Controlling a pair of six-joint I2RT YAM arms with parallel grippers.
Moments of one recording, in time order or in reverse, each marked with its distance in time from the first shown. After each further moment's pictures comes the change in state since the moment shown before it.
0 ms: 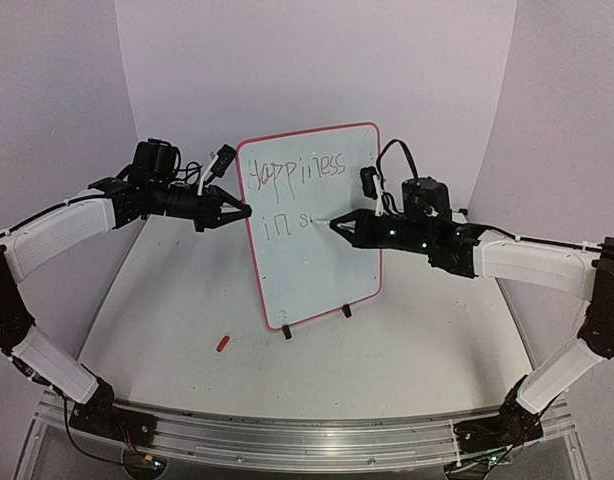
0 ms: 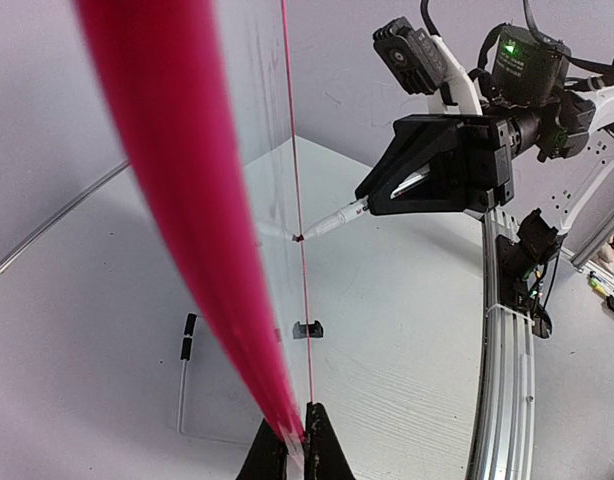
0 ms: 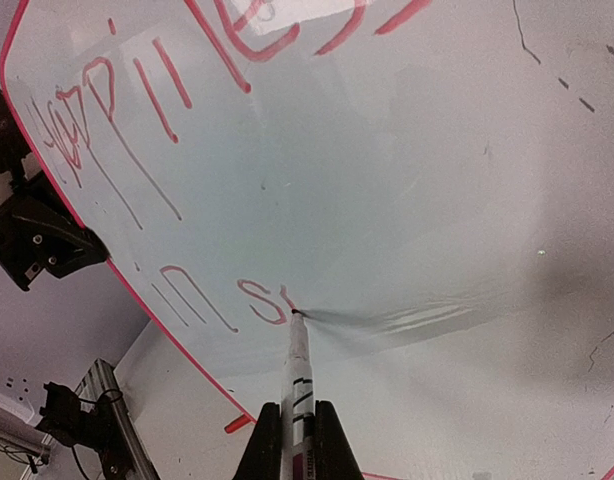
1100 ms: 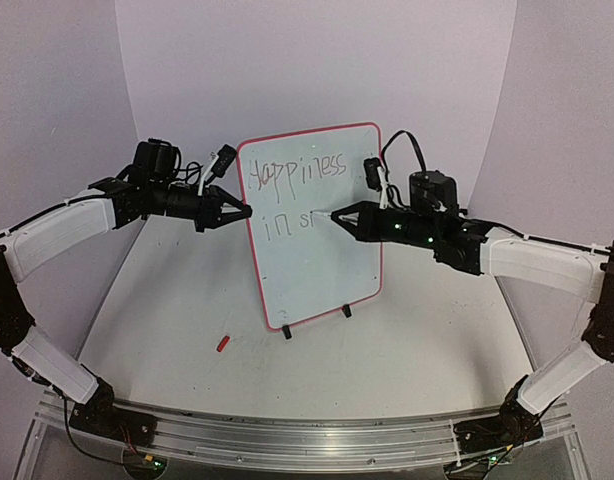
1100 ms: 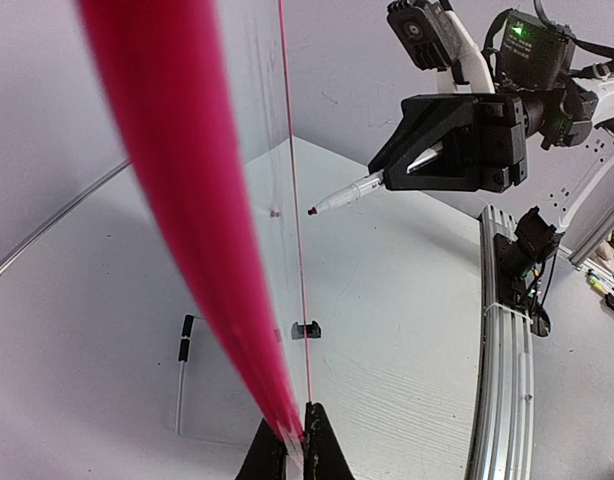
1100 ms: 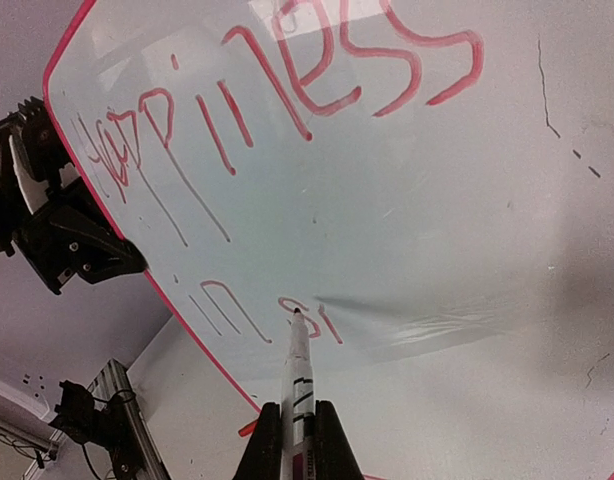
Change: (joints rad) left arm -0.003 0.000 0.000 0.001 0.002 0.003; right arm 0.000 -0.031 0.016 0.001 -0.034 -0.012
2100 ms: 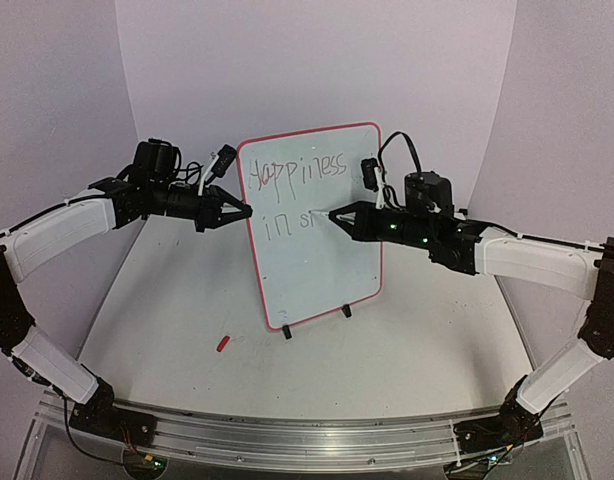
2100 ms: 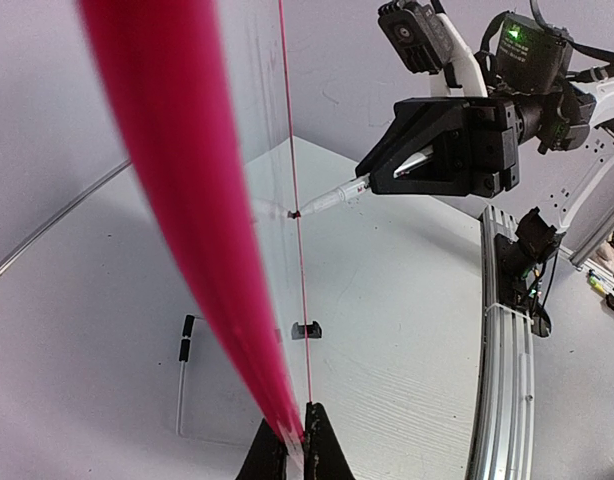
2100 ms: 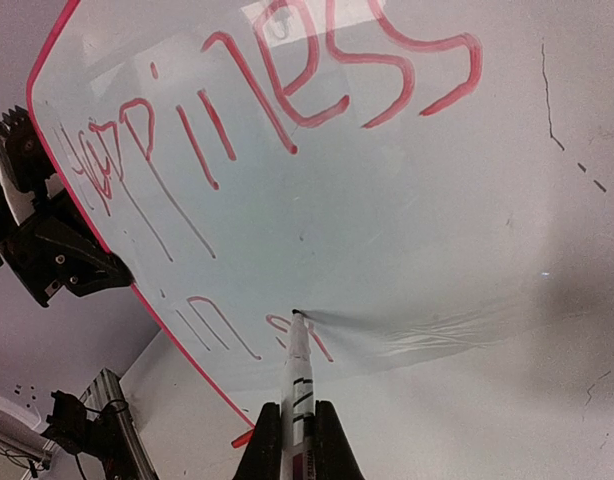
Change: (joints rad) left arm -0.001 0.000 0.000 0.000 -0.002 -0.001; right arm 0.000 0.028 0.007 0.023 0.032 0.000
